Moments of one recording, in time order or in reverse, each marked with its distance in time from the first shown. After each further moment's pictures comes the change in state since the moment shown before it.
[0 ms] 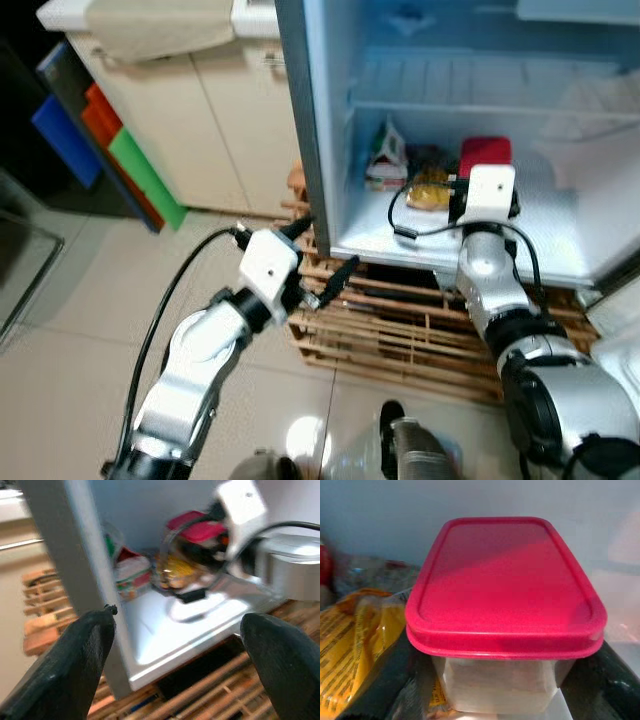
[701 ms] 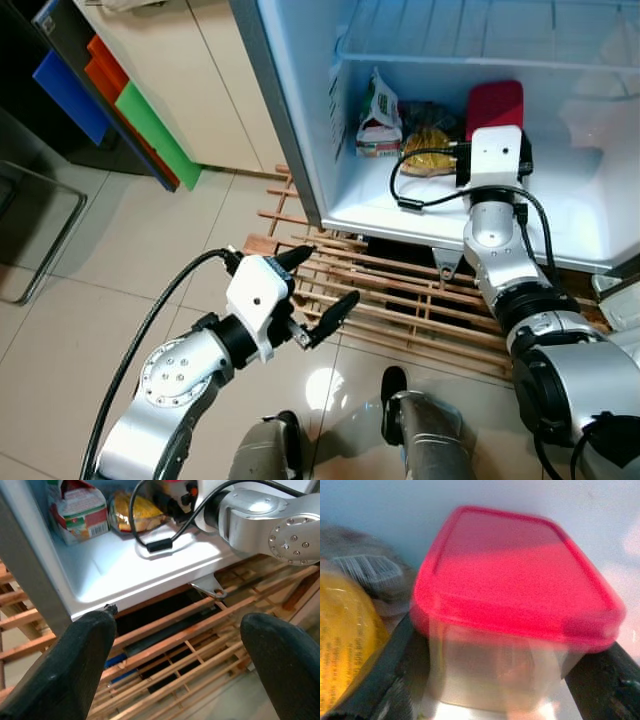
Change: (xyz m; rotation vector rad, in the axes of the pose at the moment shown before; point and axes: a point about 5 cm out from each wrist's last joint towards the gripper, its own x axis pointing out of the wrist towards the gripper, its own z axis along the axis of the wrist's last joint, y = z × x) left arm -0.025 -0.015 0.007 -0.054 0.086 -0.053; right arm 0.014 -0.014 0.027 -0.011 -0.109 -0.035
